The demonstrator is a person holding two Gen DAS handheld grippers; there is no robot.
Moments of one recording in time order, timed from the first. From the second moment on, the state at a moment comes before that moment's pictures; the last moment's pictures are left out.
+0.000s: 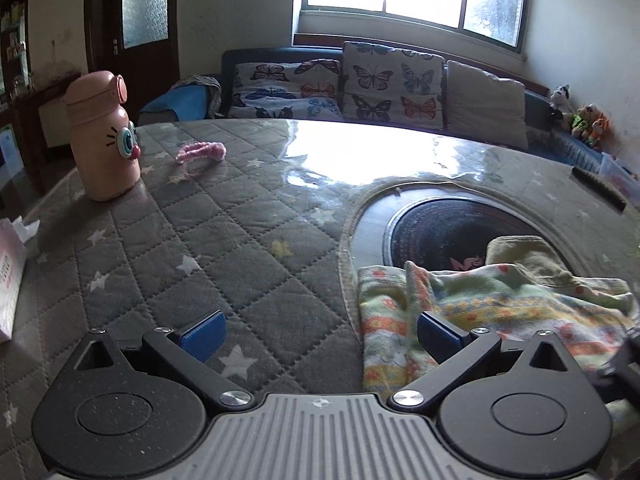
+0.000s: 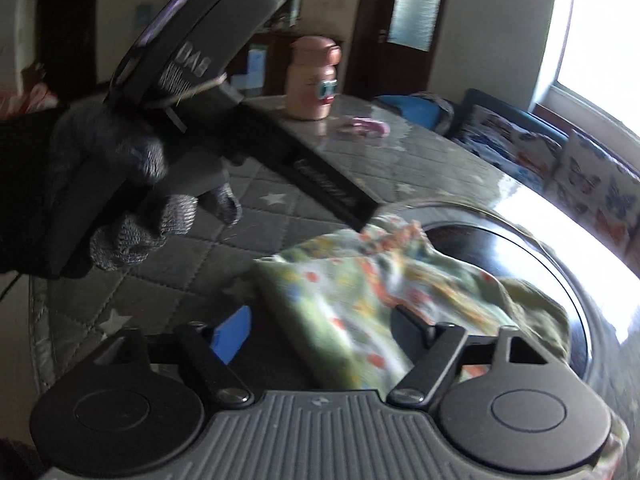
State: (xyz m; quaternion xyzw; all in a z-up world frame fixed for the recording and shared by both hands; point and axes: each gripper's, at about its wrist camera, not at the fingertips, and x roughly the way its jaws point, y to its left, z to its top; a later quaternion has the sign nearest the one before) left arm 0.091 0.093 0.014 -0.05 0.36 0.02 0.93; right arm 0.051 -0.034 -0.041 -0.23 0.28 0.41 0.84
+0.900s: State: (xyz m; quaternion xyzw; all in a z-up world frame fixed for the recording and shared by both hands) left arm 0.067 0.097 0.001 -0.27 0.42 -0.09 0.86; right arm 0.012 -0.075 -0.003 -0.17 0.25 0.45 0.84
